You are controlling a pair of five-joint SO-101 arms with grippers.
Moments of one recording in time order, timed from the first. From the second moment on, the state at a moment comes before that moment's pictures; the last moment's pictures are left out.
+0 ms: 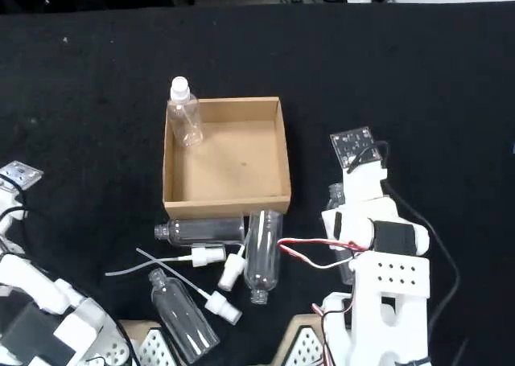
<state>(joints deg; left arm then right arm) -62.2 -18.8 28.4 91.0 -86.5 7.5 -58.6 63.6 70.5 18.8</state>
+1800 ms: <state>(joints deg) -62.1 -49.5 64.7 61.1 -86.0 7.5 -58.6 63.6 70.5 18.8</state>
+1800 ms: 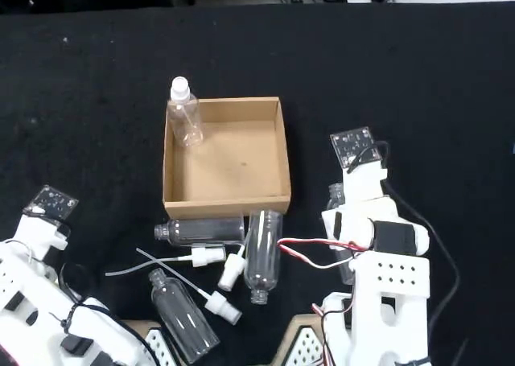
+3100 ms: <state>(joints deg) -65.6 -37.8 49.5 74.2 -86.5 7.5 -58.6 63.6 70.5 18.8</state>
